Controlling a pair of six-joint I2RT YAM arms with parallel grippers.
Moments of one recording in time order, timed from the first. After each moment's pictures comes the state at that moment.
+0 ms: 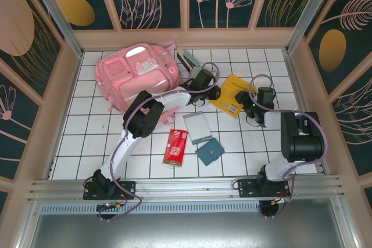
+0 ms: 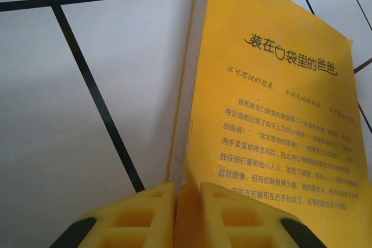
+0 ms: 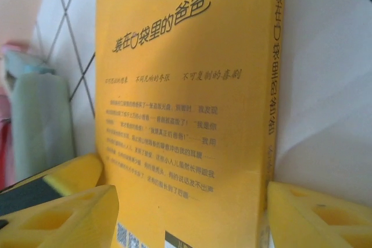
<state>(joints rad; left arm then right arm) -0.75 2.46 1.85 -0.09 0.18 -0.55 0.04 1.61 0.61 0.27 -0.26 0.84</state>
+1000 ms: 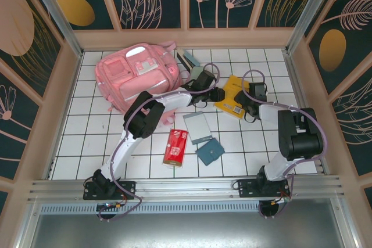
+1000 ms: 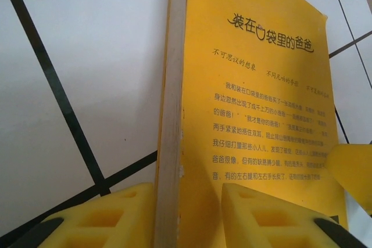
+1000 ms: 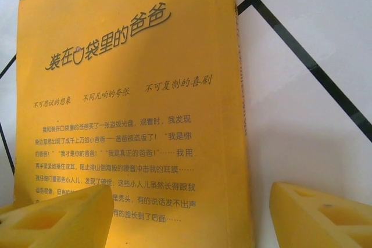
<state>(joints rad) -0.76 2.46 1.85 -0.10 0.25 -0.63 0.12 1.64 0.73 0.04 0.02 0.75</state>
